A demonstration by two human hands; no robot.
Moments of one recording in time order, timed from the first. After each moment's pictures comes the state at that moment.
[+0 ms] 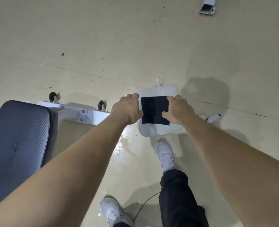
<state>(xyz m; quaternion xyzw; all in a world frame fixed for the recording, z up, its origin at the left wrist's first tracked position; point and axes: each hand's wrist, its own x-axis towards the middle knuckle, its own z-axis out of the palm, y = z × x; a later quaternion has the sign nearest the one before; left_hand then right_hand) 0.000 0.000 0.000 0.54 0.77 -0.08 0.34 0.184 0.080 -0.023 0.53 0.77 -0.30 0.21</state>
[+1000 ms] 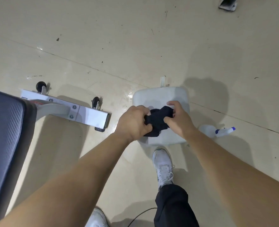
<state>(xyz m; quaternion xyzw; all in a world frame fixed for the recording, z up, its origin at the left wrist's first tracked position) 0.024 -0.014 -0.090 0.50 0.77 0.09 0.38 0.187 0.081 -0.123 0.58 0.61 -0.54 0.04</state>
